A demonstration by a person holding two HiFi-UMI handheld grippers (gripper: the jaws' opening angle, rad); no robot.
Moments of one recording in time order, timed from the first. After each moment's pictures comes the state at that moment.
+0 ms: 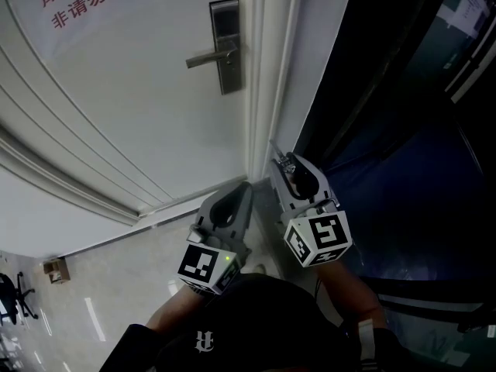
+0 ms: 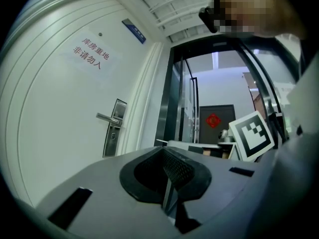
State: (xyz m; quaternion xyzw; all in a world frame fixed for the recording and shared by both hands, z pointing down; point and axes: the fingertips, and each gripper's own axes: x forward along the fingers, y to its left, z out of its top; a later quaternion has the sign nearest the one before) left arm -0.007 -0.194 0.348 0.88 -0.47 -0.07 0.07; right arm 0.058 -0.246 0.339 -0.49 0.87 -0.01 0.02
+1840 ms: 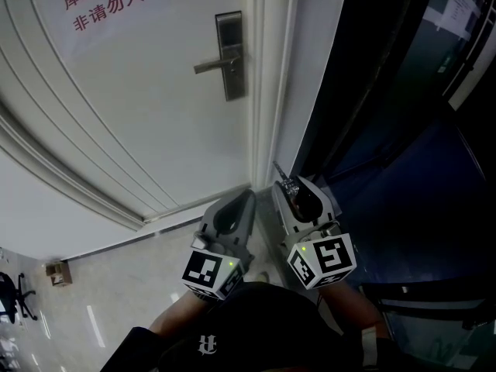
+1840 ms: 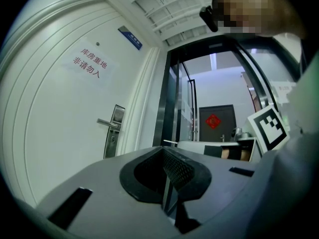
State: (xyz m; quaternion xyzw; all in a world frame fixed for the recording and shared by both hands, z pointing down) left arm -0.004 -0.154 0.336 0.87 -0.49 -0.08 0.05; right arm 0.064 -0.177 0.323 -0.48 0.87 -0.02 0.03
